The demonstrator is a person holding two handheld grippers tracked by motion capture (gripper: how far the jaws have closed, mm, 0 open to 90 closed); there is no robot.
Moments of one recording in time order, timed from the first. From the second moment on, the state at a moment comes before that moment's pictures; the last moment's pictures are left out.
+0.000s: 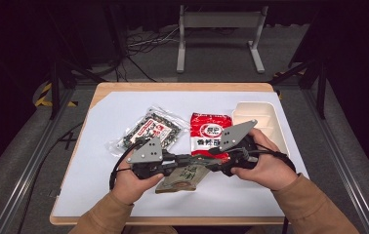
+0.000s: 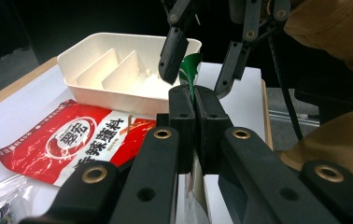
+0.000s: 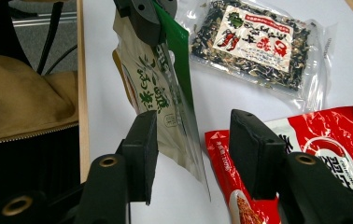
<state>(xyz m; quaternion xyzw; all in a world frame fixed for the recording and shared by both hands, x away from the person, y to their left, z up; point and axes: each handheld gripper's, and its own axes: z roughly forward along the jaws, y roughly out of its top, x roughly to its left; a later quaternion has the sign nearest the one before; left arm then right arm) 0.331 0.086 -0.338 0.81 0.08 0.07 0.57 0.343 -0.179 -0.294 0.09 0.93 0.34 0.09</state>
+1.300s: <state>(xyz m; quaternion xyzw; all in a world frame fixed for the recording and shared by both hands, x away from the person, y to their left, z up) 0.333 0.086 -0.344 0.80 0.08 0.06 0.59 0.344 -0.161 -0.300 0.09 0.95 0.29 0.03</state>
